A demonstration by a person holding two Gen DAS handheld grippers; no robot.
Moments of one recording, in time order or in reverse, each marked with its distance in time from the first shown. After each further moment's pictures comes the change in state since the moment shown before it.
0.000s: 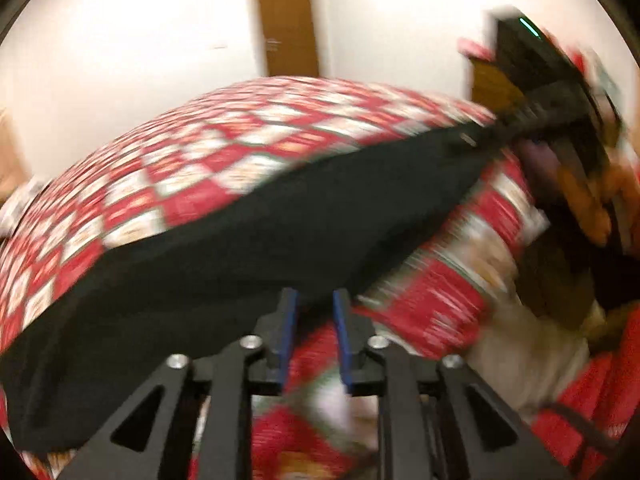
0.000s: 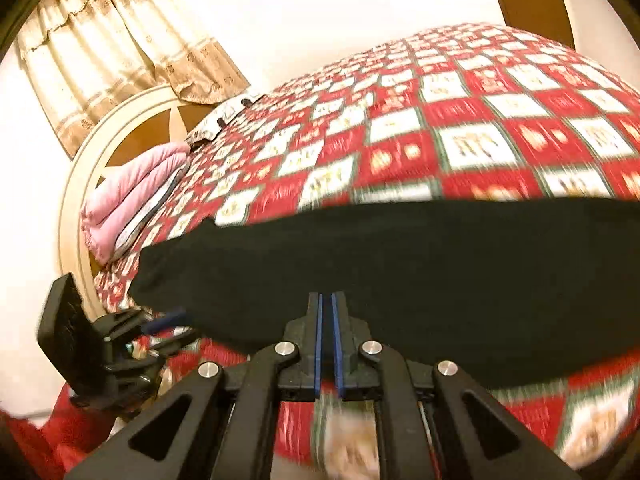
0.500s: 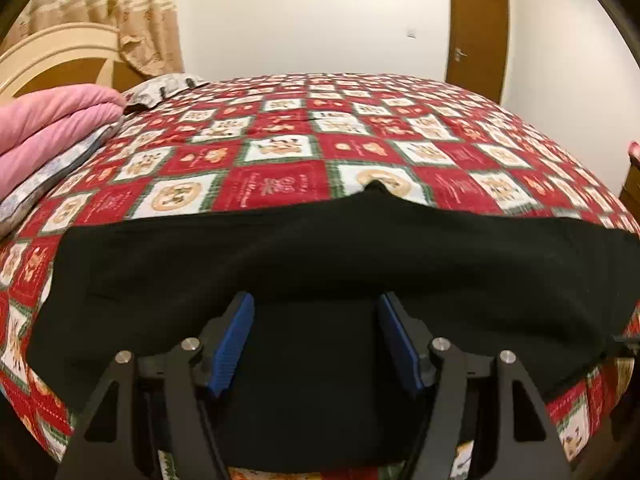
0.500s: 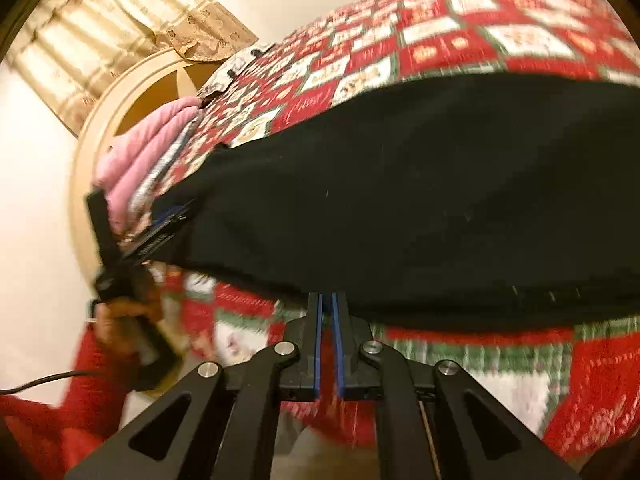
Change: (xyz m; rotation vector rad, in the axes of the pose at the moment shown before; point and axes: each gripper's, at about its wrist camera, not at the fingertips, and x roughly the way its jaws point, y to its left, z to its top) left arm 0.023 0.132 -0.034 -0.431 0.044 0.404; right arm 0.049 0.014 -0.057 0.079 0.208 0.131
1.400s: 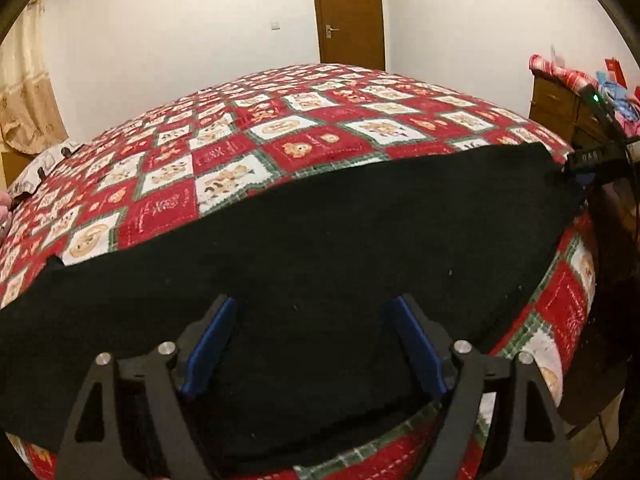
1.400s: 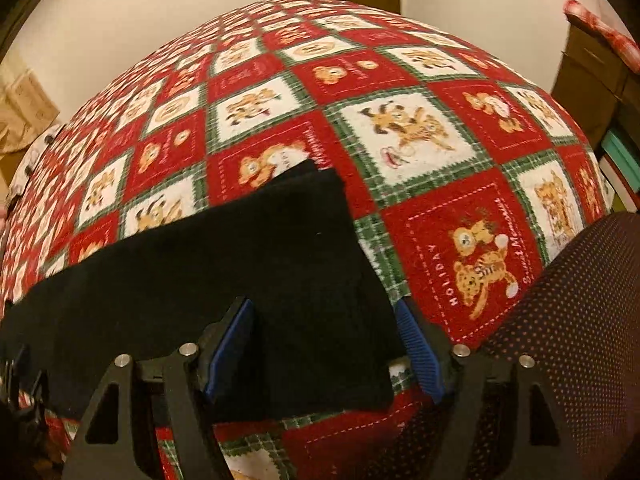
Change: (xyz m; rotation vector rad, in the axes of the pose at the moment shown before) left arm -0.011 -0.222 -0.013 0.308 -0.001 -0.267; right arm -0.166 -0.209 0.047 0.260 -0.140 -0.696
